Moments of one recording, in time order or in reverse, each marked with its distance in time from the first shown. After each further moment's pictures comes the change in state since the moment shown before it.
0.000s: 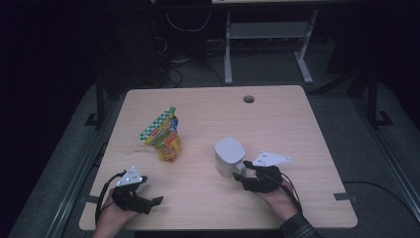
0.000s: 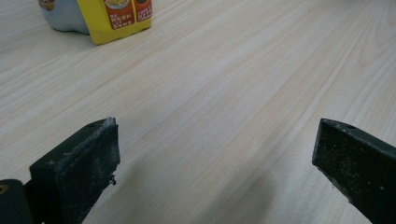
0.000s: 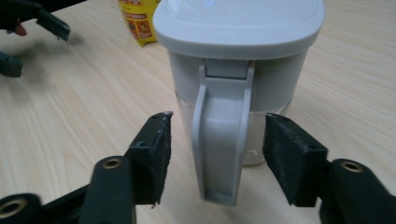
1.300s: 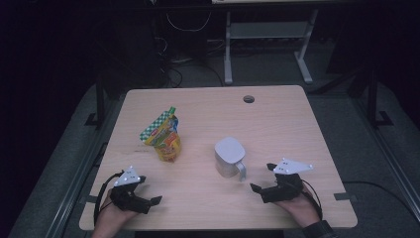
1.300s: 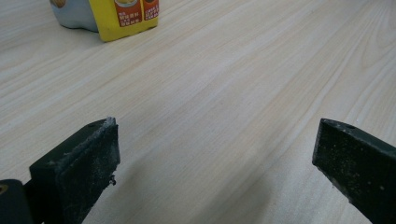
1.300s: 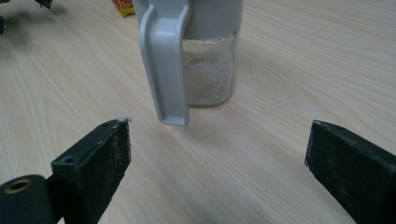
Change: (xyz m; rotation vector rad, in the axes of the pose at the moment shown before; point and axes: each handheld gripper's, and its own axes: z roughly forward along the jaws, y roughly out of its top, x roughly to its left) left arm 0.002 -0.002 -0.003 -0.003 0.004 -0.021; right arm -0.026 -0.034 -0.035 0.015 -0.027 -0.025
